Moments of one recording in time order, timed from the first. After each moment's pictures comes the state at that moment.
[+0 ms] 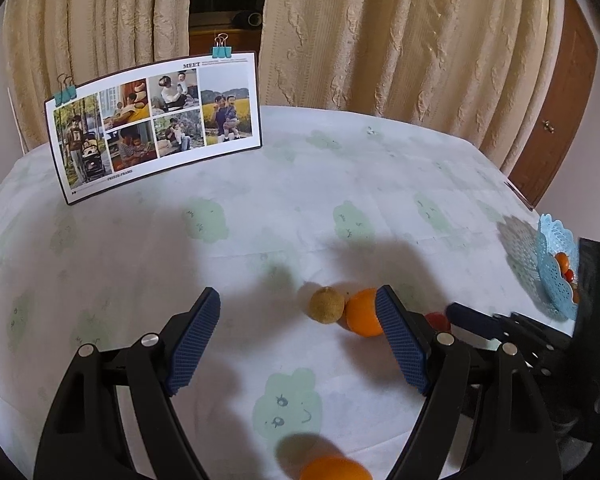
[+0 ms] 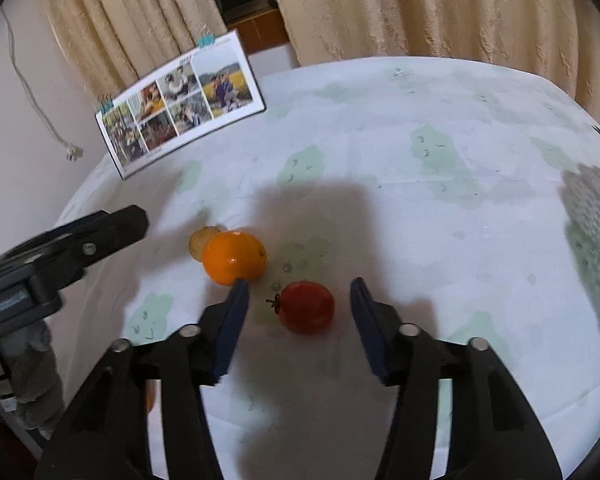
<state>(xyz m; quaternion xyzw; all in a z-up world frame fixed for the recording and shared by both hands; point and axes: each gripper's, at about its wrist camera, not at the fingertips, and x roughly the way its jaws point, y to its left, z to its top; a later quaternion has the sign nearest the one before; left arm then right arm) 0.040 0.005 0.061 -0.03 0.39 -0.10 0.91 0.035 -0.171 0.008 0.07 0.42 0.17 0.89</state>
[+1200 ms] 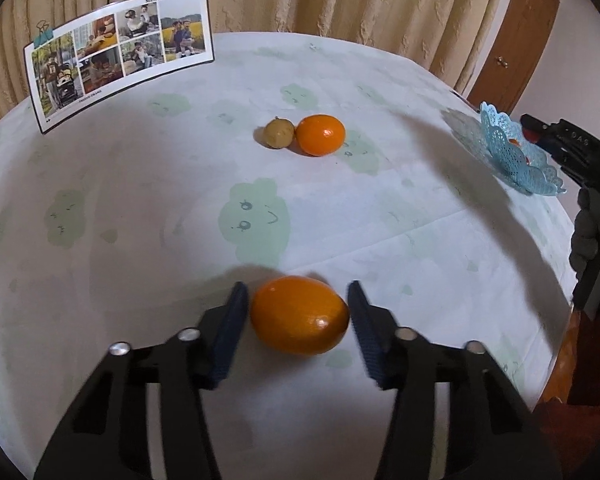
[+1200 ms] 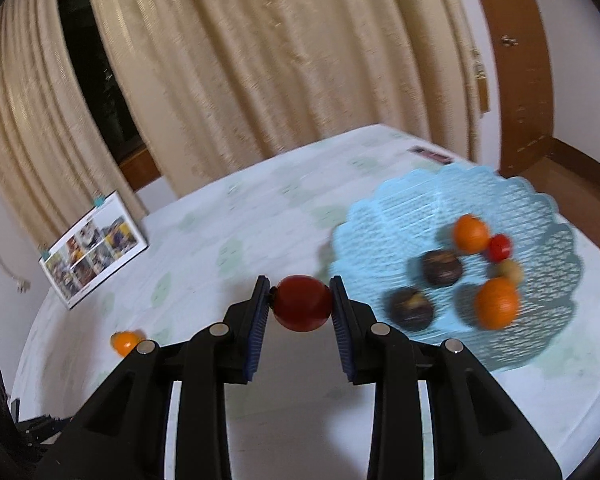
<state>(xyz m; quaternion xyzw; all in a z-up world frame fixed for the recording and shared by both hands) -0.051 0.009 0.015 0.01 0.47 -0.19 0.86 -0.048 -0.349 0.067 0.19 0.28 -0.04 0.94</state>
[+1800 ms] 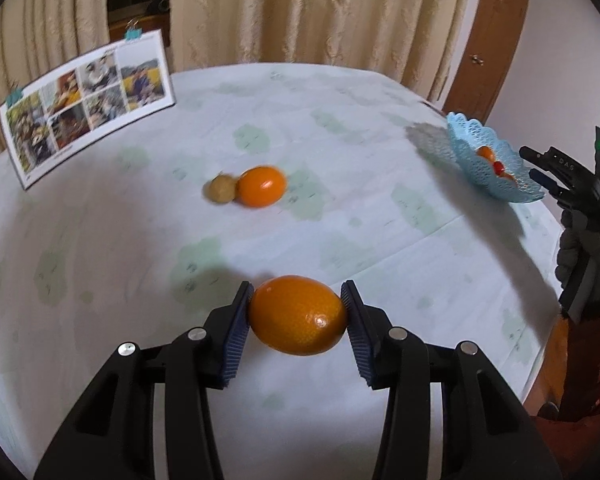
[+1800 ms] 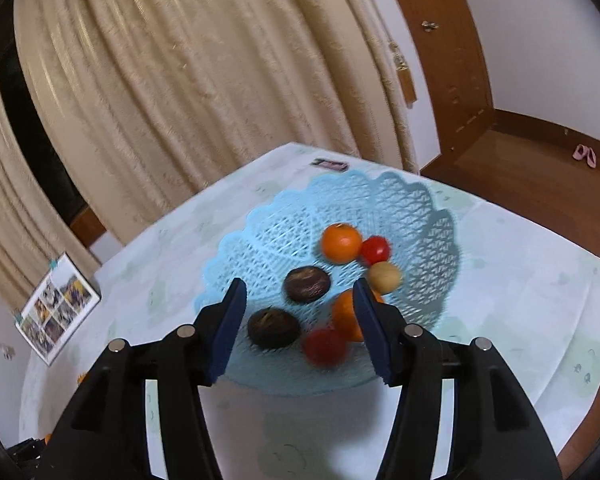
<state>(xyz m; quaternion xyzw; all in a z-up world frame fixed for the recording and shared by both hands) -0.050 -0.036 0.050 0.04 0.42 -0.22 0.88 -0.087 -0.437 0.050 0.26 0.24 -0.13 0.92</state>
